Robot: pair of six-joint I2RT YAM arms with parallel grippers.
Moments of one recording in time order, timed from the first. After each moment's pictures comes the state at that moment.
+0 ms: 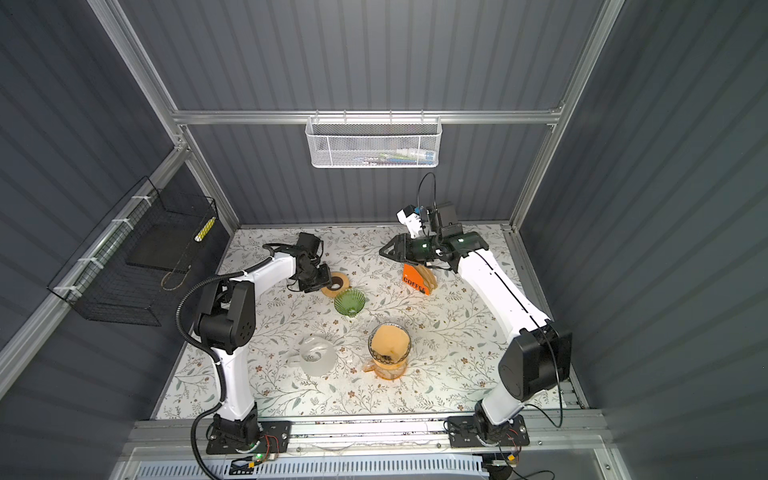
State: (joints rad) left arm -0.31 2.06 1.53 -0.69 0.12 -0.49; right arm 0.36 1.61 1.55 -0.64 -0.72 0.43
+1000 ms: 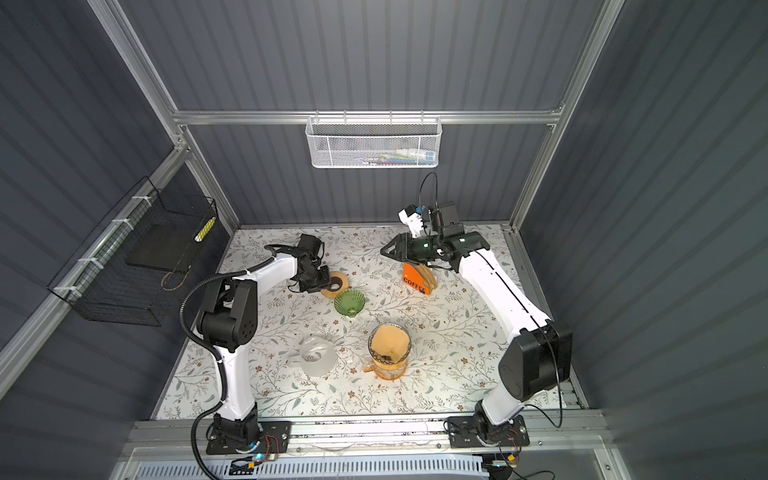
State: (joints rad) left arm -0.31 2.06 1.52 -0.69 0.12 -0.48; right arm 0.35 1.61 1.55 -0.64 -0.73 0.44
